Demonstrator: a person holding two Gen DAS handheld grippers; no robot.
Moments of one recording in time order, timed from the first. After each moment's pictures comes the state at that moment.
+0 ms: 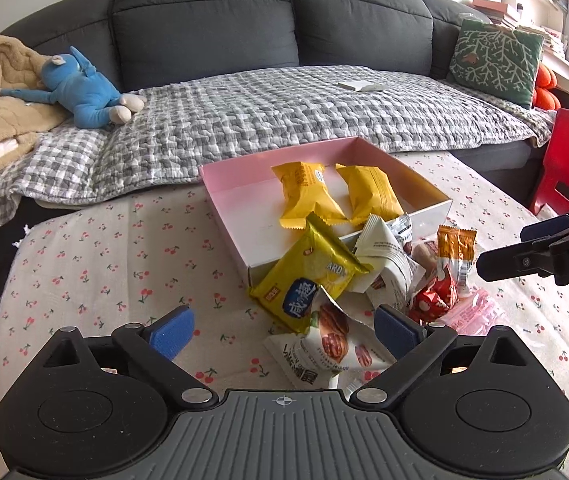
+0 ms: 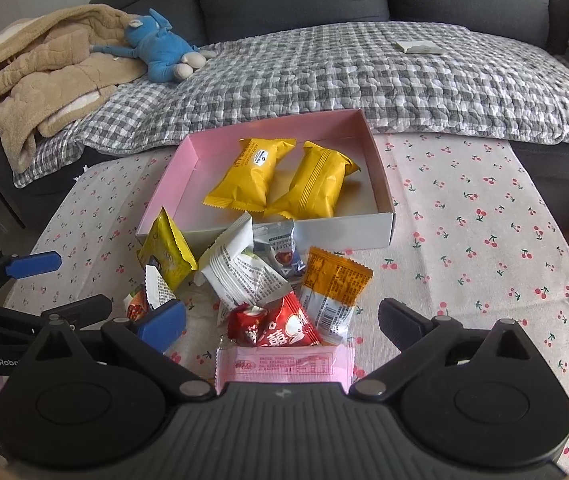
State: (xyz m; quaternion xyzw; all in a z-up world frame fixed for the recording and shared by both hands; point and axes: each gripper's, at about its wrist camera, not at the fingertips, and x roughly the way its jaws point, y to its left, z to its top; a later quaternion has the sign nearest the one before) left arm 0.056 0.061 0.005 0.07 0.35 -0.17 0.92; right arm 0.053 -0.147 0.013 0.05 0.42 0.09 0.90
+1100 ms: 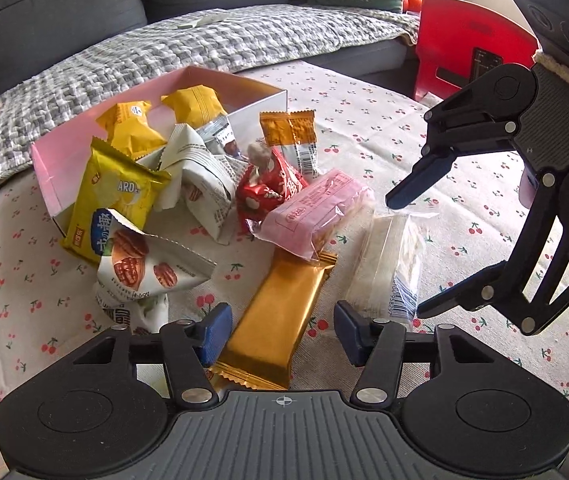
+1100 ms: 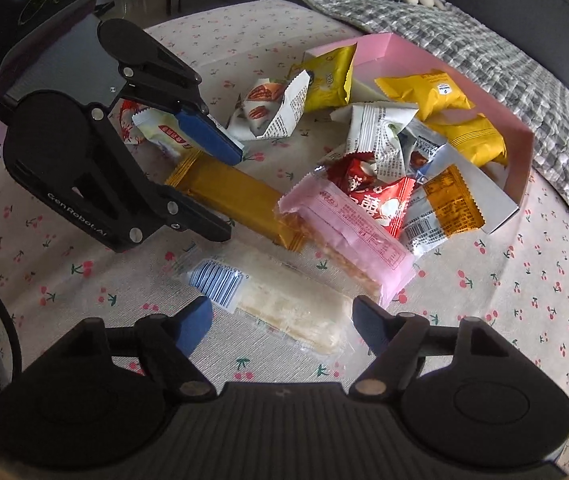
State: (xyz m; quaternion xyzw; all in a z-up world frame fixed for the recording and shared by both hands) left arm 0.019 -0.008 -0.047 0.16 0.40 -0.34 0.84; right arm 0.003 -0.126 -0.024 -0.26 0.44 0.33 0.79
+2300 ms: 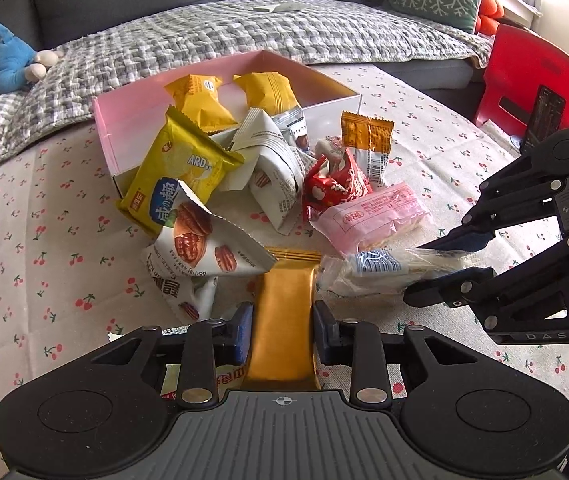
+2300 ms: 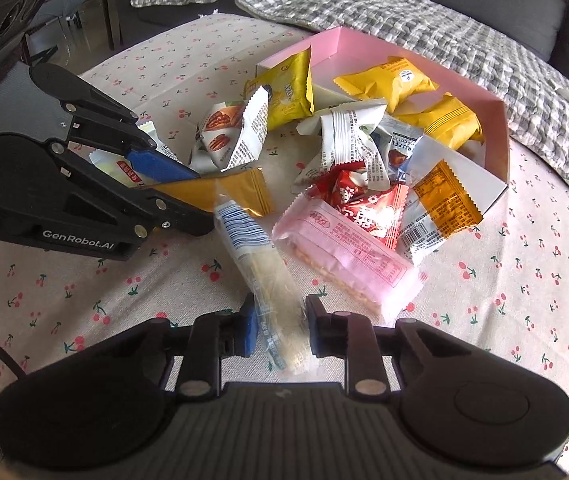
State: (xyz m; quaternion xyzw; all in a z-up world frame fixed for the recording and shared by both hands) left arm 0.025 0.006 -0.039 0.11 0.43 -0.25 0.86; right arm 0.014 -0.117 -0.019 -0.17 0.45 0.26 0.83
